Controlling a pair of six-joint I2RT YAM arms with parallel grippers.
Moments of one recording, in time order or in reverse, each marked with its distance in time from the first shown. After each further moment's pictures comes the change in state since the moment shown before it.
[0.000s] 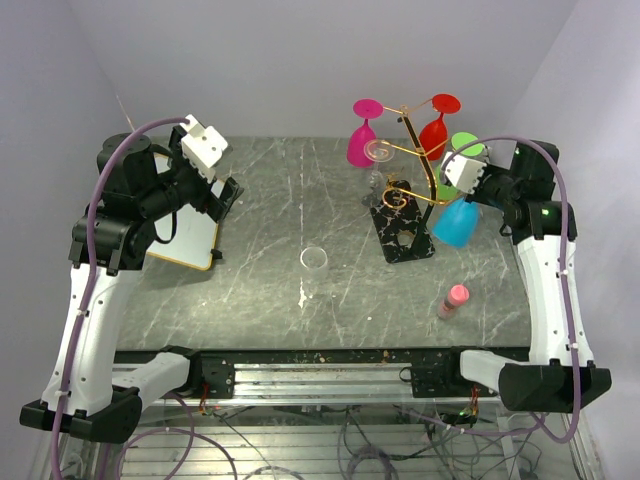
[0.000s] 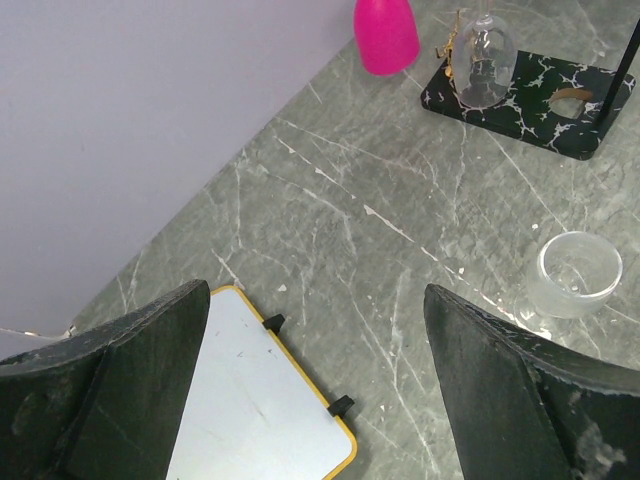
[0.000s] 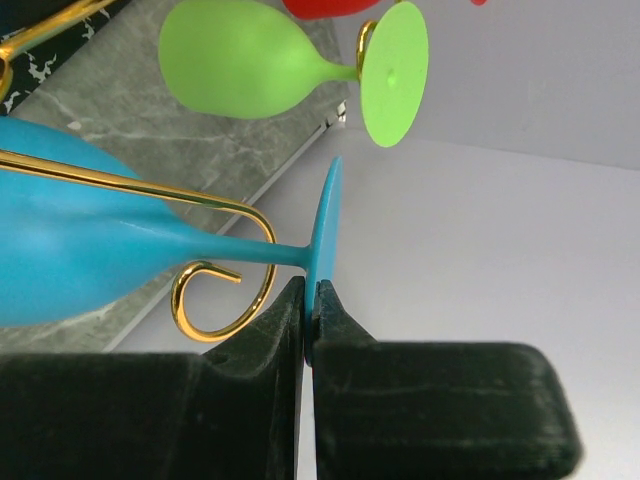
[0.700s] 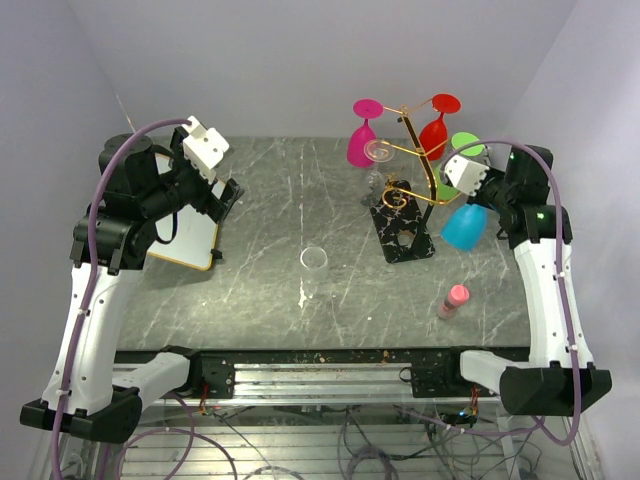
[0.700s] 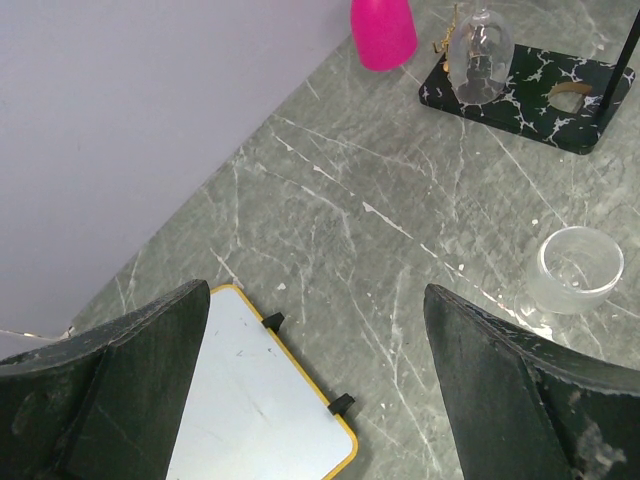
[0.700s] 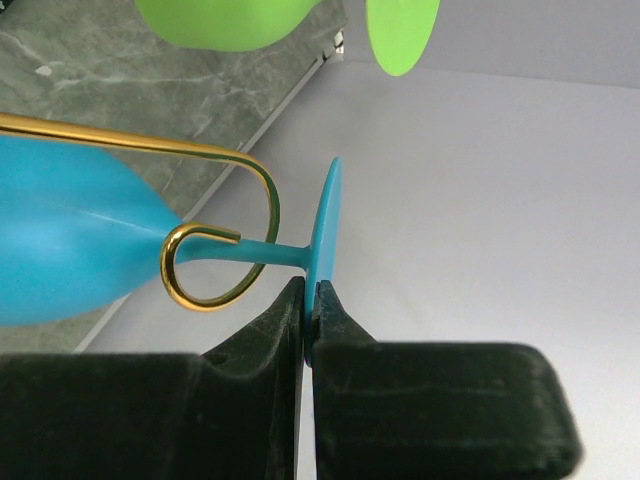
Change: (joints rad) left arm 0.000 0.000 -0.009 0.000 0.005 0.011; right arm 0.019 -0.013 -0.061 0.040 0.183 0.041
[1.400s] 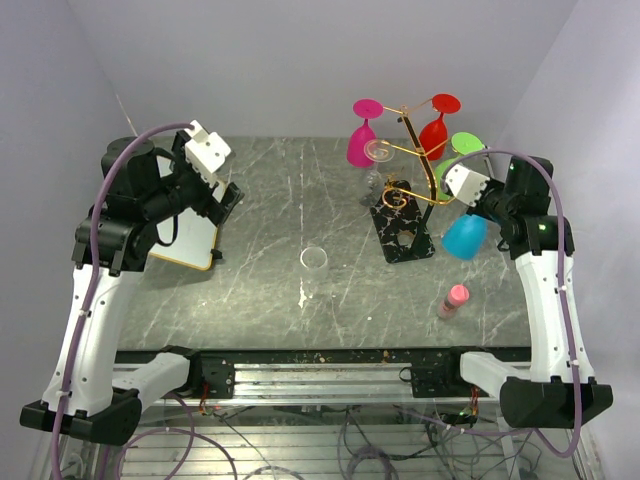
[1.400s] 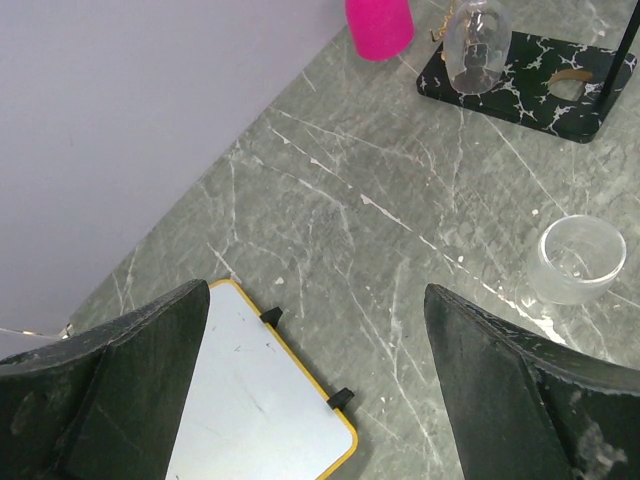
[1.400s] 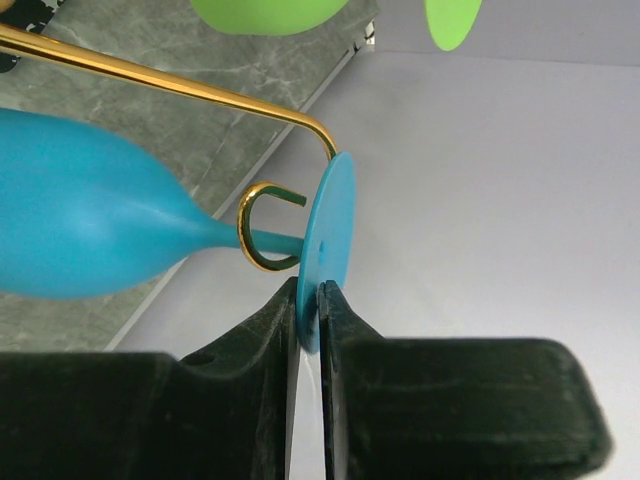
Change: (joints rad) left arm 0.000 -0.010 -0.023 0.001 0.002 0.015; right arm 0.003 -0.068 -0.044 -0.059 -0.001 0.049
